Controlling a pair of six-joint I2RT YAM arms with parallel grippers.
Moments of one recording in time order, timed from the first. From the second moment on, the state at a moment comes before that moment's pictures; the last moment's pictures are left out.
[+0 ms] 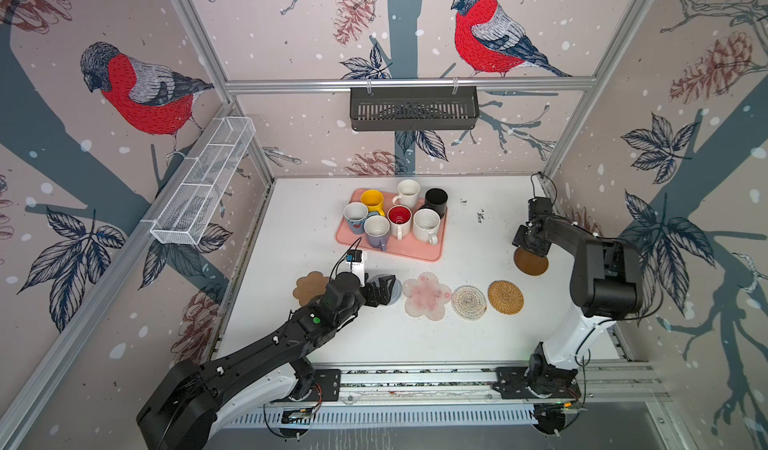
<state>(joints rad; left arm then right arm) -0.76 0.92 0.33 0.13 -0.09 -0.59 -0.11 1.82 1.14 -0.49 0.14 0.36</state>
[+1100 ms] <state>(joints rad) -0.76 0.90 0.33 0.13 -0.10 -0.59 -0.14 1.73 0.96 -0.41 0.24 0.39</state>
